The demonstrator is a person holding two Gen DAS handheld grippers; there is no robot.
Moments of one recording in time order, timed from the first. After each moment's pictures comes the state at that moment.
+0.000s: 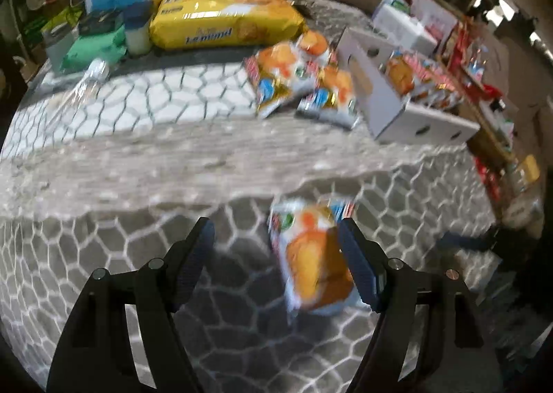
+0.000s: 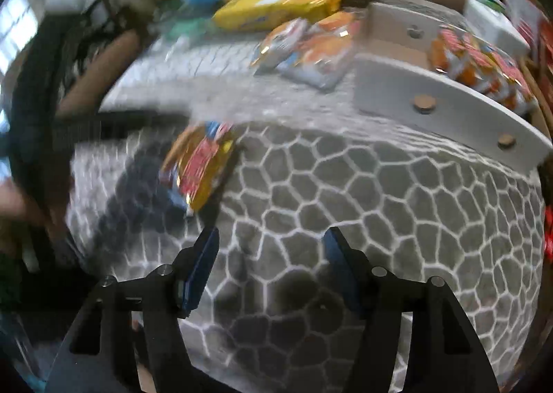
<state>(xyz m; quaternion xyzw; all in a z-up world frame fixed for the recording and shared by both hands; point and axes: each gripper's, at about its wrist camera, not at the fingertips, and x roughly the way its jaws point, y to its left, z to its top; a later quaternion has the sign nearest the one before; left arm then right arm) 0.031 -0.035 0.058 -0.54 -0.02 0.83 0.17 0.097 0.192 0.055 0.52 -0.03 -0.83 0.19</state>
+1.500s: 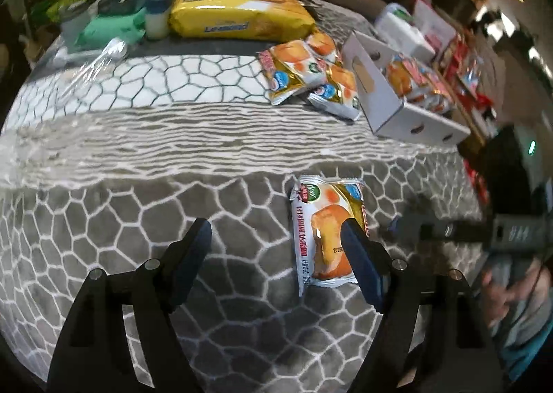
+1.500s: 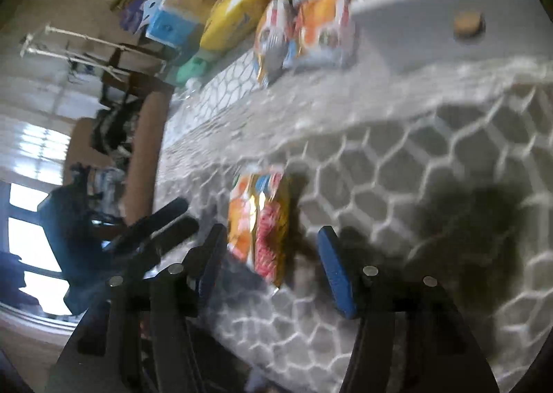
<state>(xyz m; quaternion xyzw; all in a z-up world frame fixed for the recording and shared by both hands) 0.042 -0.069 0.067 -0.54 -0.07 0.82 0.18 0.043 0.188 0.015 0.57 -0.31 -0.71 0.27</state>
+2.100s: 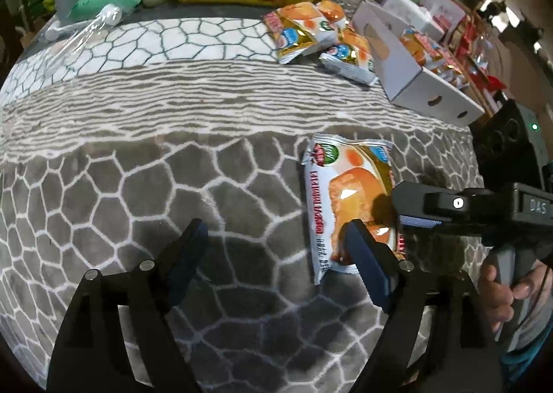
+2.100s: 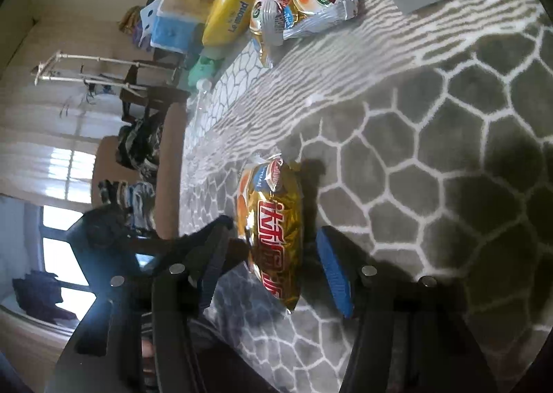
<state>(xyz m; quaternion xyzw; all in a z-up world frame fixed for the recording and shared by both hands) 0.049 -0.065 0.028 -0.56 -0.05 0.81 0.17 0.036 0.174 -0.012 0.55 -0.37 -0.69 0.29</state>
